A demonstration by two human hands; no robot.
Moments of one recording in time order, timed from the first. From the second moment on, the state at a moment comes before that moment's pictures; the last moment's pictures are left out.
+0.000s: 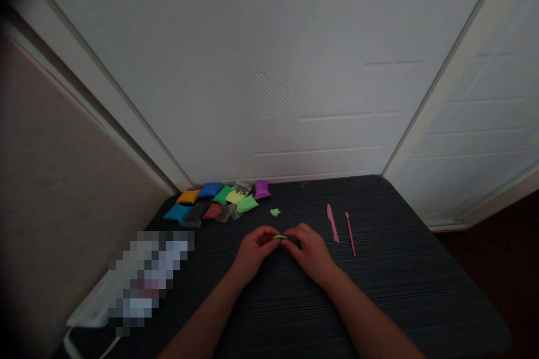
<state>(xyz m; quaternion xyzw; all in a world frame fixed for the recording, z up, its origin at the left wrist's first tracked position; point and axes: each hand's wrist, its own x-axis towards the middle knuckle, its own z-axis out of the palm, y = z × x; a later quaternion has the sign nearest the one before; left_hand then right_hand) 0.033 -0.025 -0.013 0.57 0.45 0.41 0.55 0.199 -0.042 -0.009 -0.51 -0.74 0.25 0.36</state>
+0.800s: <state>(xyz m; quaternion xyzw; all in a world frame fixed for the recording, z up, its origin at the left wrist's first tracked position) 0.004 -0.015 -0.012 0.74 0.59 0.27 0.17 0.201 -0.038 -0.020 -0.58 -0.55 0.38 0.47</state>
